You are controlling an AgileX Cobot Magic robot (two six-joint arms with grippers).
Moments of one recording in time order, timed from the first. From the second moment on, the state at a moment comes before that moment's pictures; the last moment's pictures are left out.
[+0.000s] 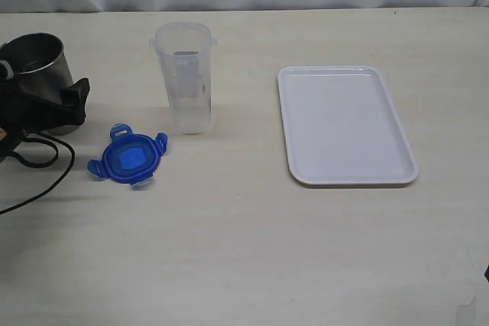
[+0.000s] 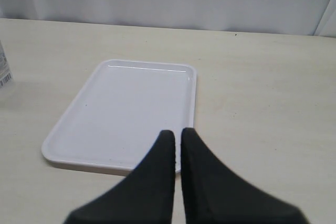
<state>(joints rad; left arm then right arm) -0.03 2.04 -0.47 0.11 -1.21 -0.06 0.12 0.00 0.00 -0.09 0.35 0.04</state>
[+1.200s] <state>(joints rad) -0.03 2.04 -0.52 0.05 -1.21 -0.06 0.12 0.00 0.00 -0.09 0.35 0.04</state>
